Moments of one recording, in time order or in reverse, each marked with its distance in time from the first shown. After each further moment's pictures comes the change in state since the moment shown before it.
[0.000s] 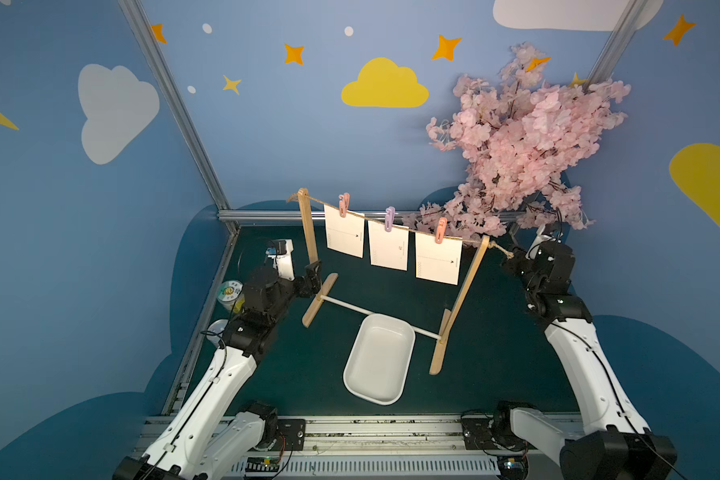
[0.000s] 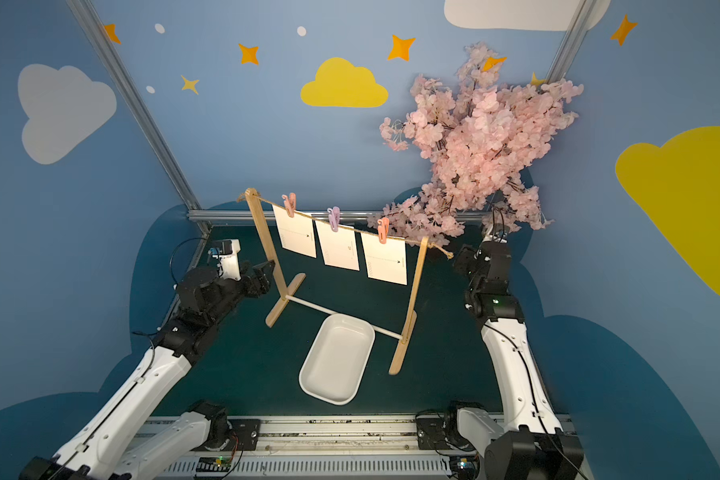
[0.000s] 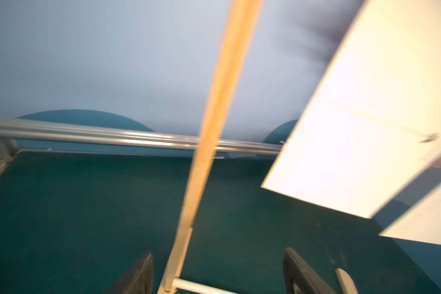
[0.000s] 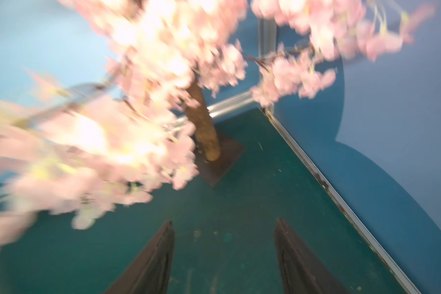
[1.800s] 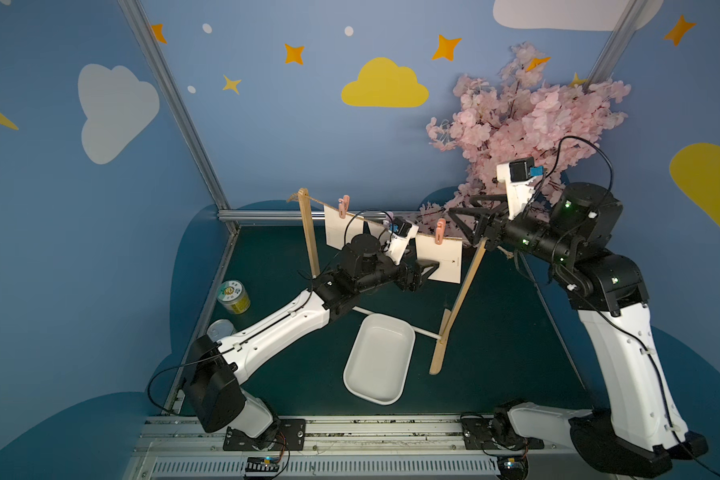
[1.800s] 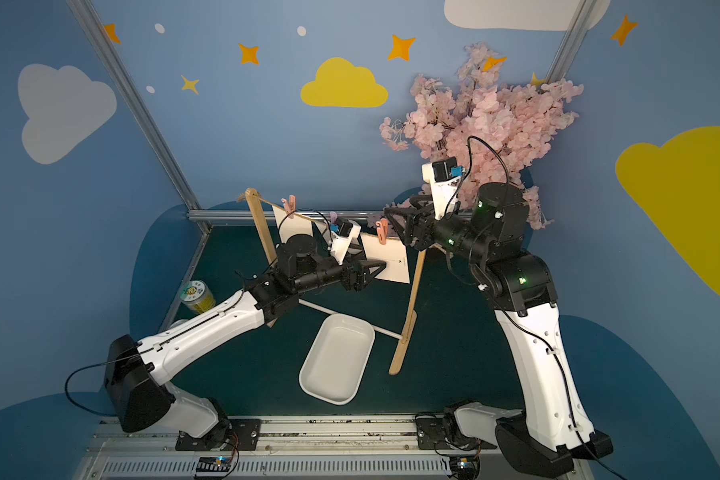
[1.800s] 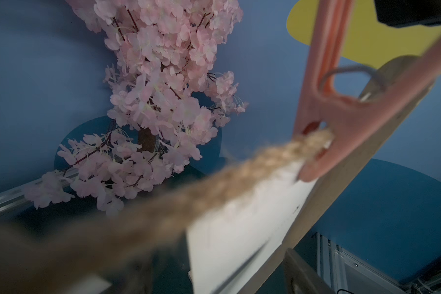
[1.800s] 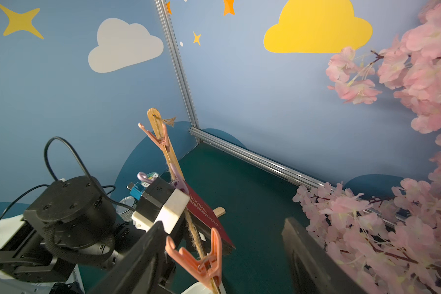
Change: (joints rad) left arm -0.470 0.574 0.485 0.200 0.237 0.041; right arm 0.373 0.175 0.772 -0.409 -0.594 -0.172
